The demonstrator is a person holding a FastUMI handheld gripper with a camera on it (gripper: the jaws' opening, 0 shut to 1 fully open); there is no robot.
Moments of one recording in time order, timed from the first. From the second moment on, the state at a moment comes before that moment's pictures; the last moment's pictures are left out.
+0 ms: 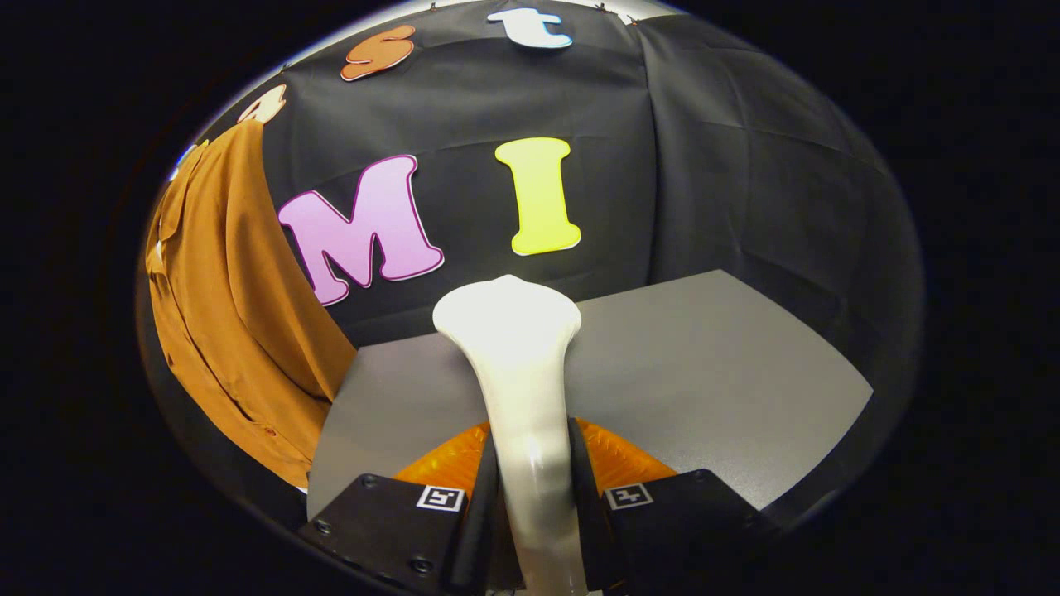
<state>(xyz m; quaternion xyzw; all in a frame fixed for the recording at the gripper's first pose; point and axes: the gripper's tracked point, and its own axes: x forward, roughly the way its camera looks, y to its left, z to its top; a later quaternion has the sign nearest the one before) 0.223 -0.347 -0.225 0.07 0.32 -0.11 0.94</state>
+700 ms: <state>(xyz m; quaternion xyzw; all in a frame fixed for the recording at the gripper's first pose) 0.185 -0.249 -0.120 0.05 0.20 -0.15 0.97</state>
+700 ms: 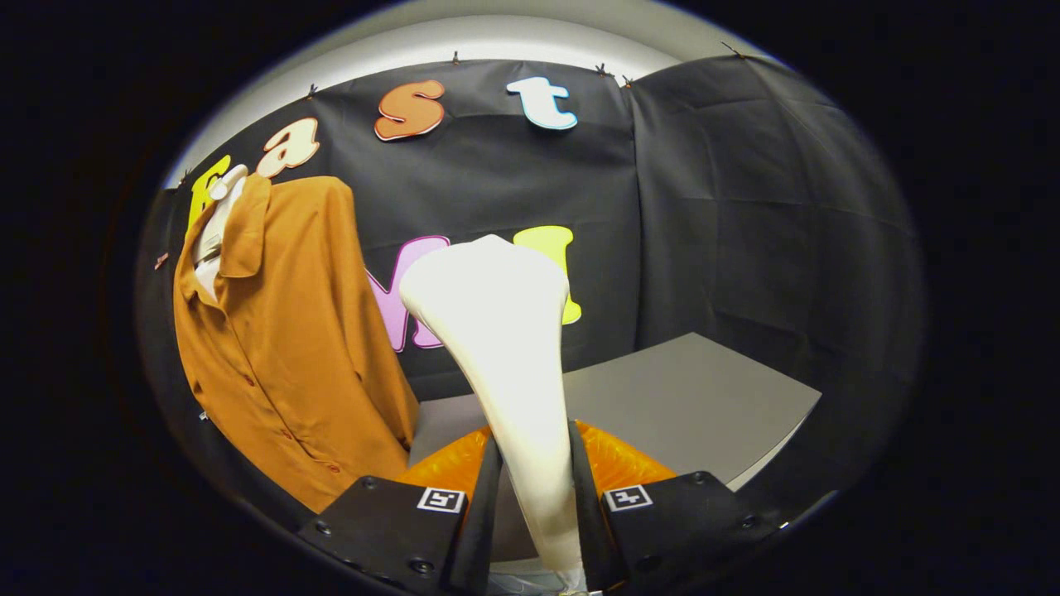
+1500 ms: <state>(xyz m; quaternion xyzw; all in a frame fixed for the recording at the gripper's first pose) 0.215 -0.070 -0.104 0.03 0.17 -0.13 0.98</state>
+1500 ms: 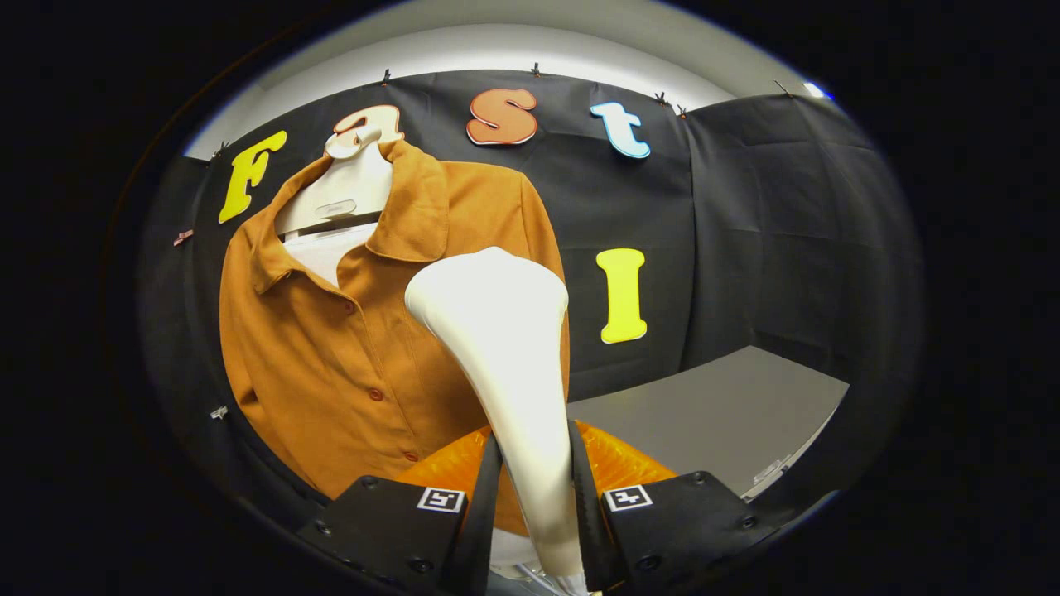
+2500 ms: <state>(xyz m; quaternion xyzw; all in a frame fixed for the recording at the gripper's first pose) 0.248 -0.042 -0.212 0.01 0.31 -0.11 0.94</state>
